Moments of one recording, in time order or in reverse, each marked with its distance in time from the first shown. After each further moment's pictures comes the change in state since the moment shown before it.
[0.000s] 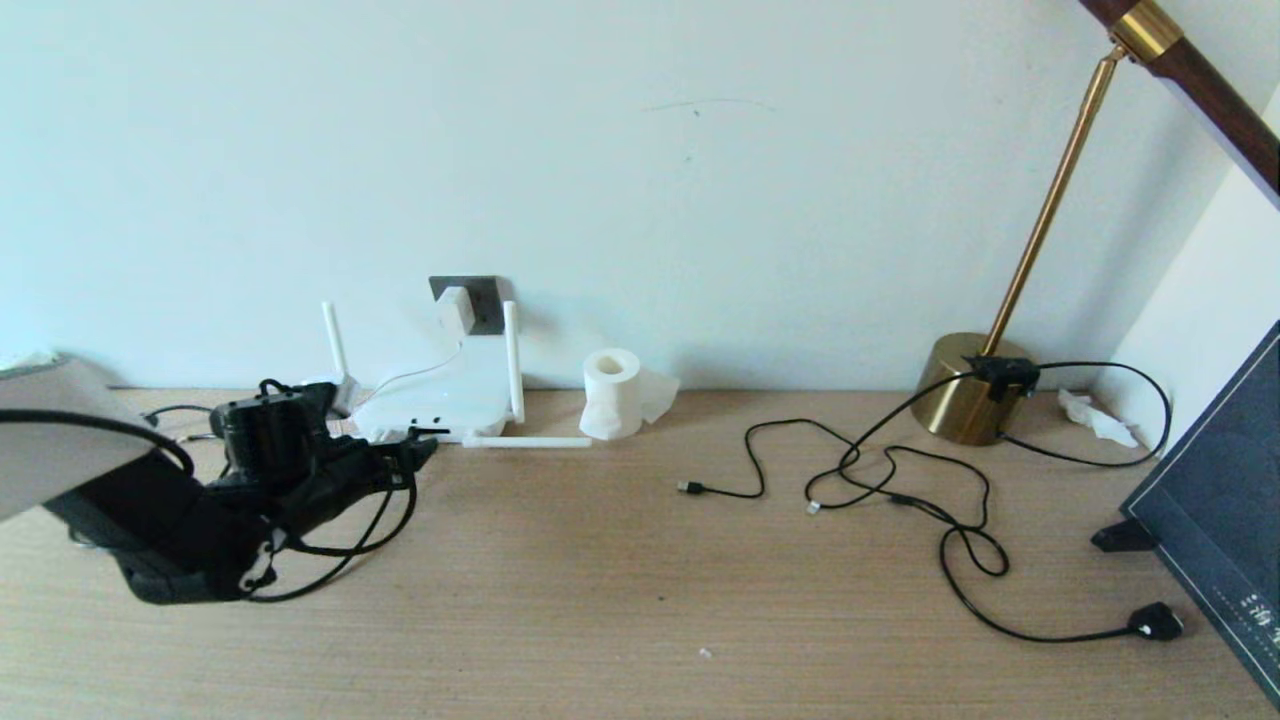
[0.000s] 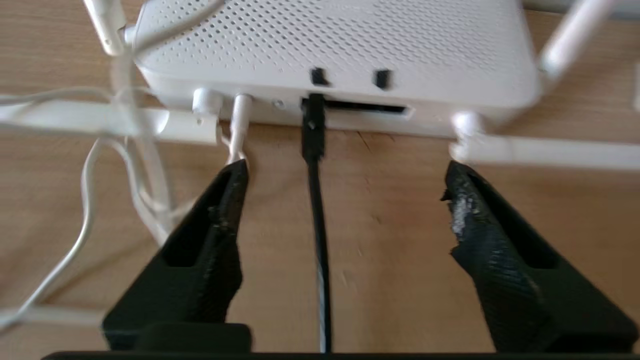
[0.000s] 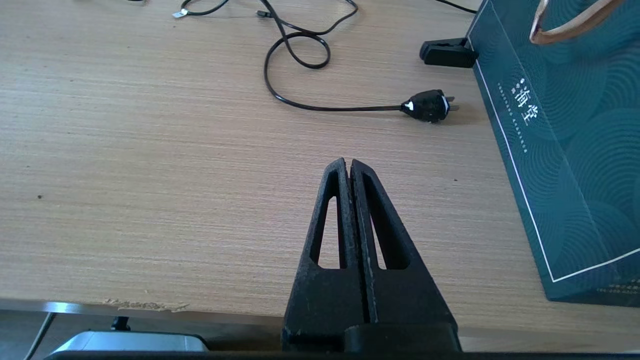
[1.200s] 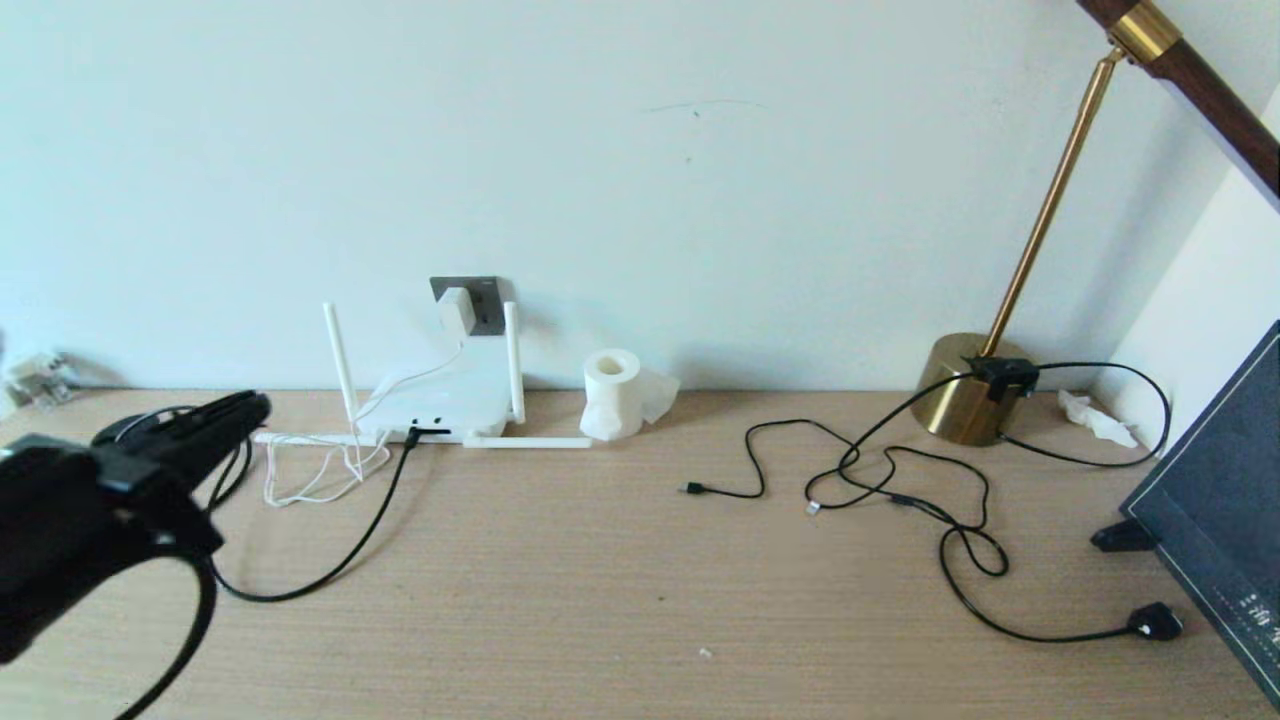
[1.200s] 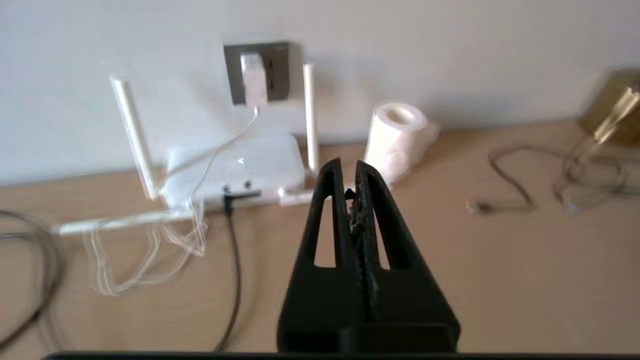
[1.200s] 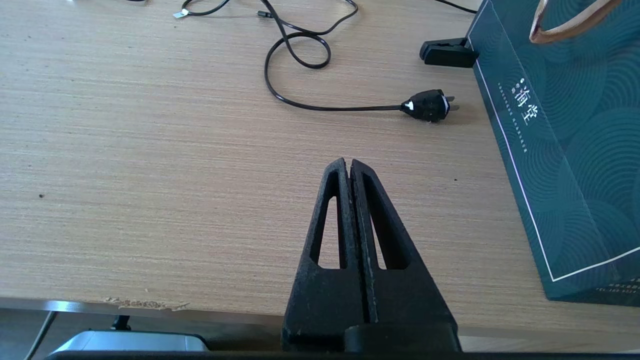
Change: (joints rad) left arm -0.146 -1.054 0.438 0.218 -0.013 0.067; right arm 0.000 0.000 0.000 0.000 0.000 0.000
